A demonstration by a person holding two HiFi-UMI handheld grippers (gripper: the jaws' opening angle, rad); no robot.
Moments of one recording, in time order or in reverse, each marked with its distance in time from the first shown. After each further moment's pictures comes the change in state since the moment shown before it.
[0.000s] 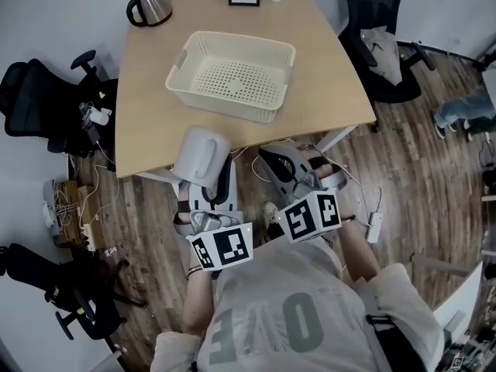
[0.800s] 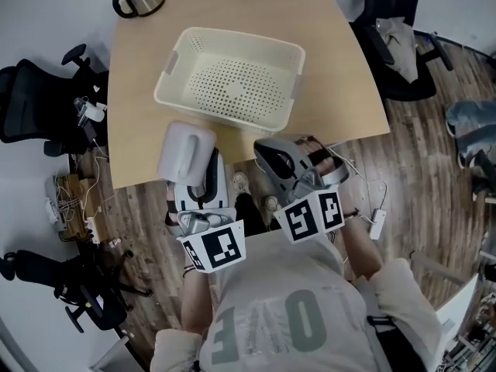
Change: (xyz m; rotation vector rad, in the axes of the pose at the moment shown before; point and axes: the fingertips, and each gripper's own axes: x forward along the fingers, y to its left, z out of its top) left arm 0.092 0.037 -0.021 -0.027 0.059 0.047; right arm 0.071 -0.056 -0.036 0.017 -0.036 0.061
